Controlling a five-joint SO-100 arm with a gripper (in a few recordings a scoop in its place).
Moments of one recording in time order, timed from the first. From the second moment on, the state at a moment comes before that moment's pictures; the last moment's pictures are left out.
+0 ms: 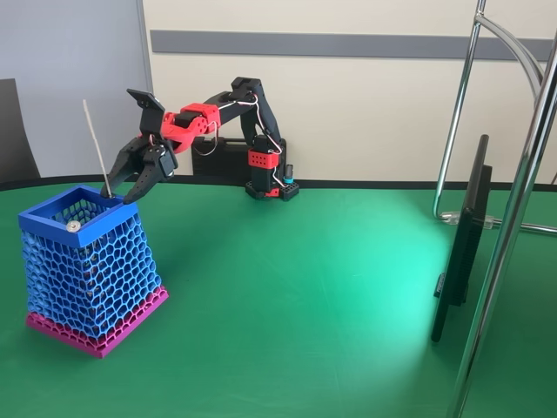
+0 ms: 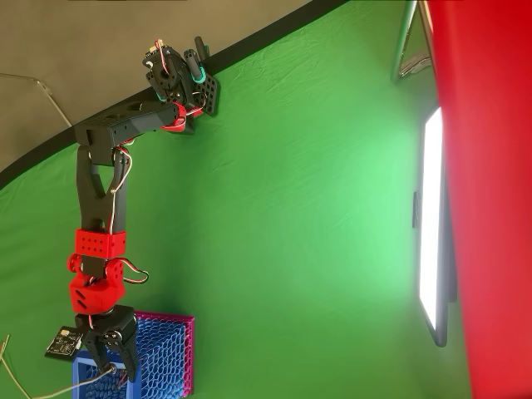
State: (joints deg) arm 28.2 64.3 66.8 17.4 -91.2
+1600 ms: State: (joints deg) arm 6.1 131.1 133.5 11.2 -33.8
